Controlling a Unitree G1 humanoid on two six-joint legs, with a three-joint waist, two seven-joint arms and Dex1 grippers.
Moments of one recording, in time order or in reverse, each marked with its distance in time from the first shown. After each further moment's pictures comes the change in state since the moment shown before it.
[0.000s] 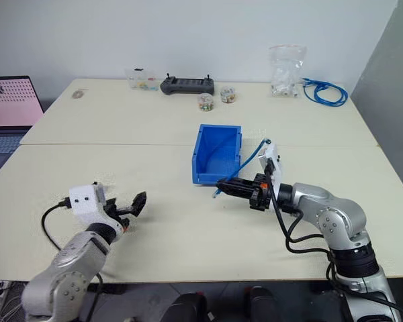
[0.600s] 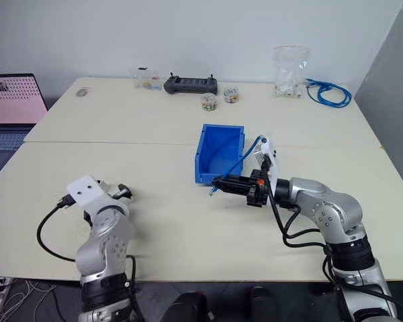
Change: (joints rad) left arm -0.346 -0.168 0.082 0.381 0.258 -0.147 0.297; right arm -0.032 0.004 0.004 0.027 -0.033 0.005 0.037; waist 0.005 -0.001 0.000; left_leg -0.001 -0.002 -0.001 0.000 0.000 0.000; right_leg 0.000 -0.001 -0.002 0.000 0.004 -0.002
